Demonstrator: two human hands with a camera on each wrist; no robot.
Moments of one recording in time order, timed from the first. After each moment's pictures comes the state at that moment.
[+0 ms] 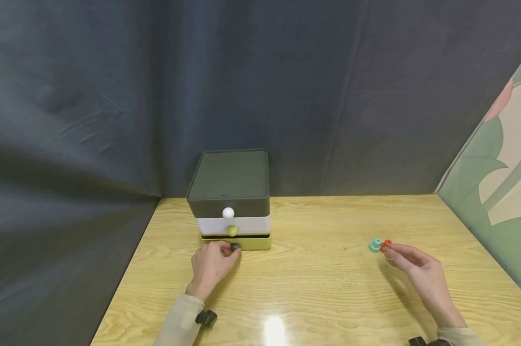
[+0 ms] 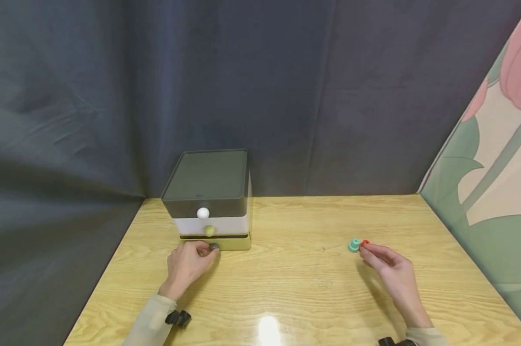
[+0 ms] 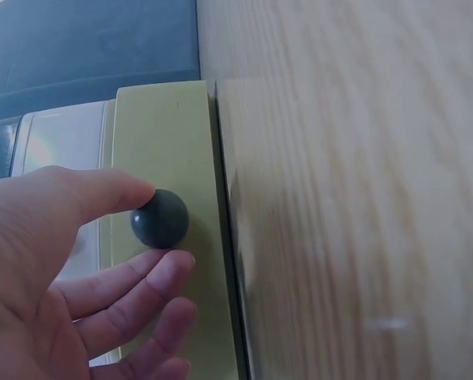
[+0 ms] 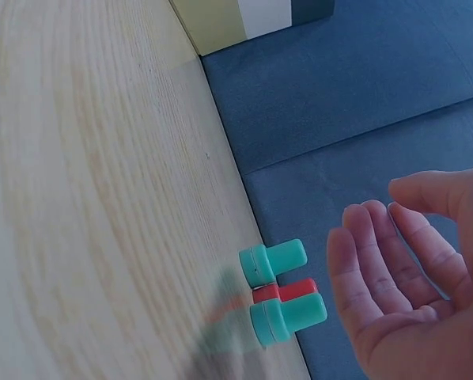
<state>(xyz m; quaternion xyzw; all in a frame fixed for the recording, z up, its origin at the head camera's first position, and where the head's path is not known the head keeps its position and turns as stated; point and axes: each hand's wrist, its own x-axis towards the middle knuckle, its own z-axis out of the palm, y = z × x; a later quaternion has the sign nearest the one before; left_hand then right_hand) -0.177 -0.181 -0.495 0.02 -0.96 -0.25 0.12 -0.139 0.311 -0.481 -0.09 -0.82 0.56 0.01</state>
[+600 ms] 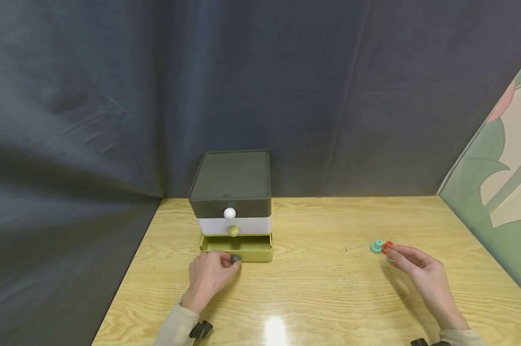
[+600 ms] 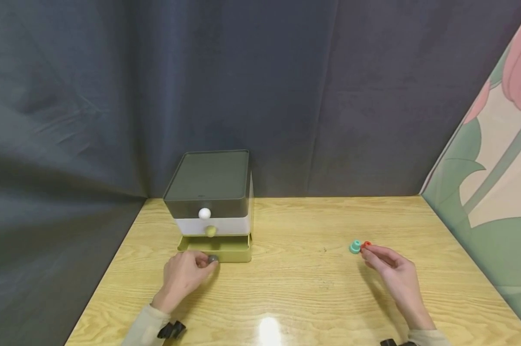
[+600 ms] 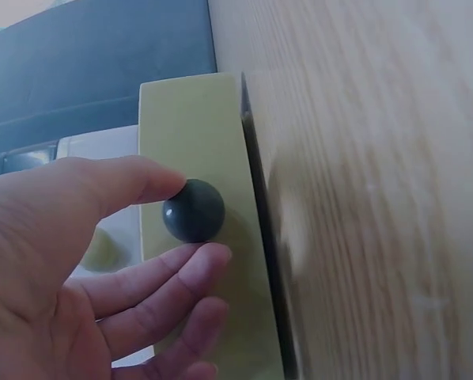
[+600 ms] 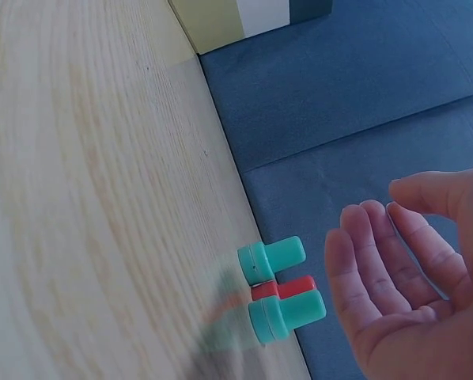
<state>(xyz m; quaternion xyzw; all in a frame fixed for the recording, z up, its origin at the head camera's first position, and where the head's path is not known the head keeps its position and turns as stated) -0.153 -0.182 -0.485 0.02 -0.97 -0.24 0.07 -0.140 0.314 -0.483 -0.08 -0.82 0.56 0.01</state>
